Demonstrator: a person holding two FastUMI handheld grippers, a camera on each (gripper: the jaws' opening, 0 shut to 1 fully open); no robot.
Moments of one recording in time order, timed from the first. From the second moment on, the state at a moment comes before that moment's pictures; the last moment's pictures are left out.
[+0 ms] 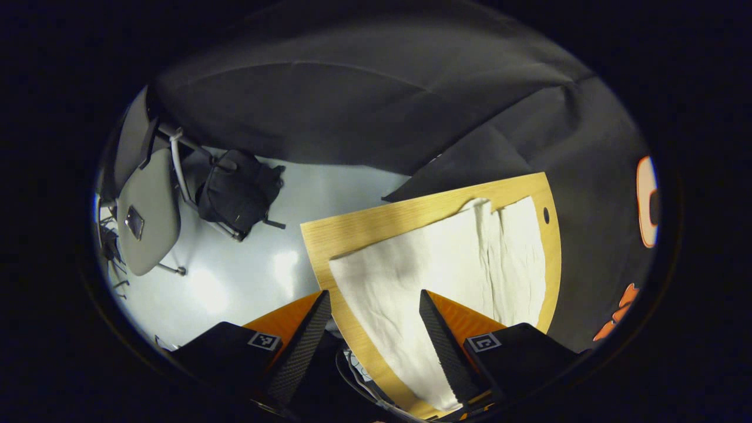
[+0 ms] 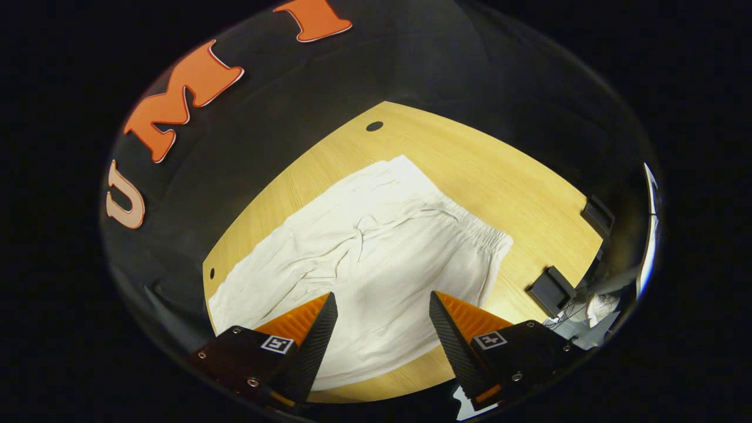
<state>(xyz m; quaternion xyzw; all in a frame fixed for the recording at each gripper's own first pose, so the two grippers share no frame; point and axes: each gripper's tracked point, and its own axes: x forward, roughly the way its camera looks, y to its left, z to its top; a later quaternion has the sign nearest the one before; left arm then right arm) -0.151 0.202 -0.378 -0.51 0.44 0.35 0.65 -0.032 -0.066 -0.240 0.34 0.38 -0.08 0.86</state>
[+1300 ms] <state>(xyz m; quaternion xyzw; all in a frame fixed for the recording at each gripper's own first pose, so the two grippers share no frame) -0.074 0.212 -0.364 -0.47 0.40 0.28 0.74 -0.019 -0.172 -0.344 0.38 0.42 -0.21 0.80</state>
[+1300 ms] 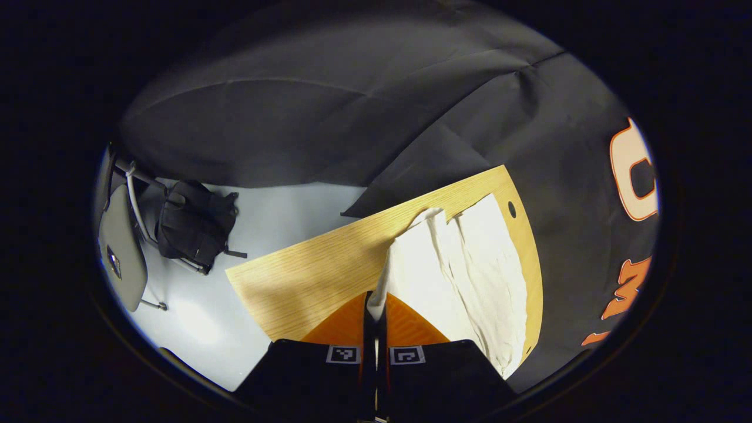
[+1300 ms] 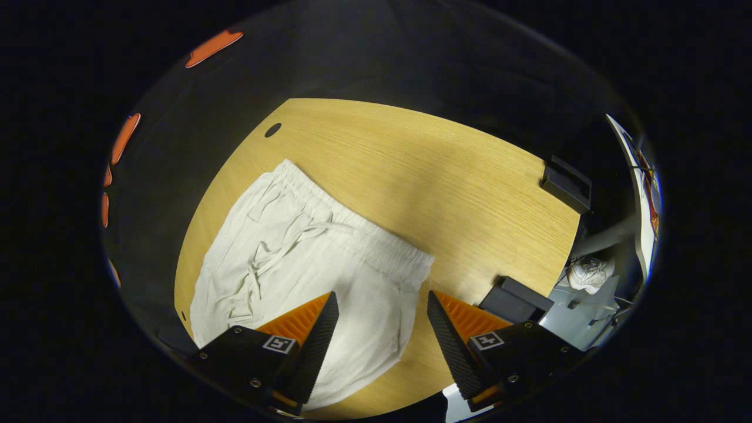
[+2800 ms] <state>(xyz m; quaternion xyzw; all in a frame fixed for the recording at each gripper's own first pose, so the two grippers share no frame) 0.104 0.230 -0.259 -0.33 0.35 0.14 0.87 0.099 -0.173 -0.242 0.53 0.37 -0.13 0.76</state>
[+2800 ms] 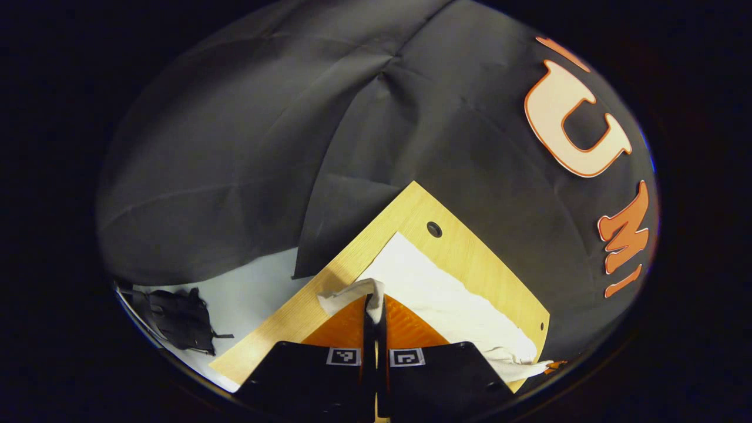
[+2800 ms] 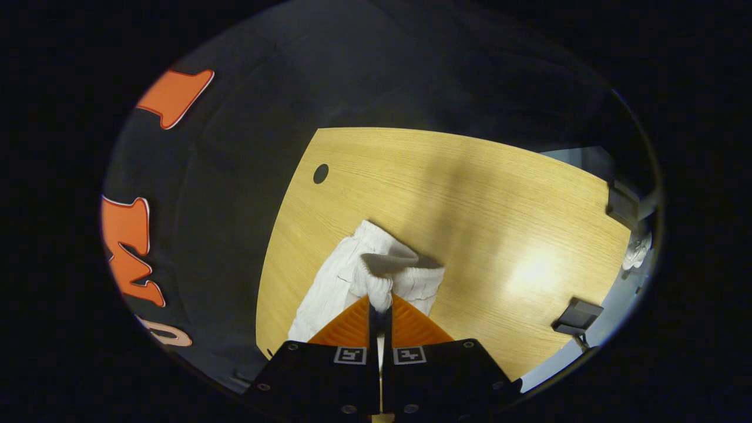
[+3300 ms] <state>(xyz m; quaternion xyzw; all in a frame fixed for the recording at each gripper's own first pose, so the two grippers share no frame) 0.233 0.228 -0.322 -0.30 0.44 0.14 0.84 0.220 -0.155 -0.237 0.57 0.41 -0.13 0.70</state>
